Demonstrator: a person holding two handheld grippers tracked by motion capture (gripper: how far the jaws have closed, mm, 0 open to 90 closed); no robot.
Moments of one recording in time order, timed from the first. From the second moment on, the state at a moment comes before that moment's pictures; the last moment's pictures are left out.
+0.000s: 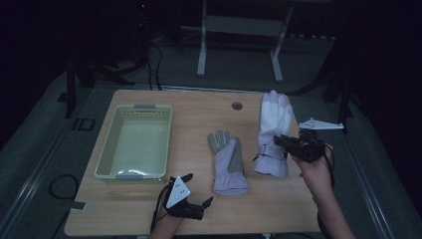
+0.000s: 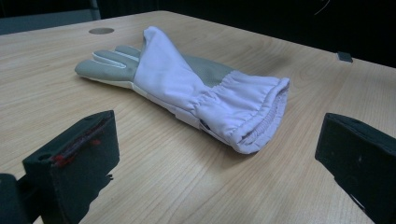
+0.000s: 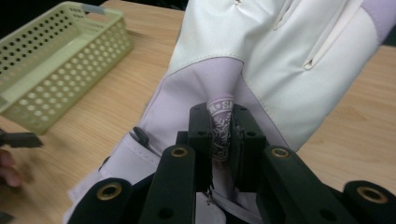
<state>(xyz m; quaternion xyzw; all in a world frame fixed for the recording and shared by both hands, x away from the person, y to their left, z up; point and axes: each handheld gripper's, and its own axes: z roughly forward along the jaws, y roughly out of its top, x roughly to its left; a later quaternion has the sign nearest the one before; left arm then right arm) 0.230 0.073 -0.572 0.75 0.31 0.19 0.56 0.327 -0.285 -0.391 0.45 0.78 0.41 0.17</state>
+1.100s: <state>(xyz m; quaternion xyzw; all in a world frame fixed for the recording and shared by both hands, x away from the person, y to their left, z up) 0.230 0.073 -0.572 0.74 0.31 0.19 0.56 0.354 -0.162 -0.488 0.45 0.84 0.28 0.10</state>
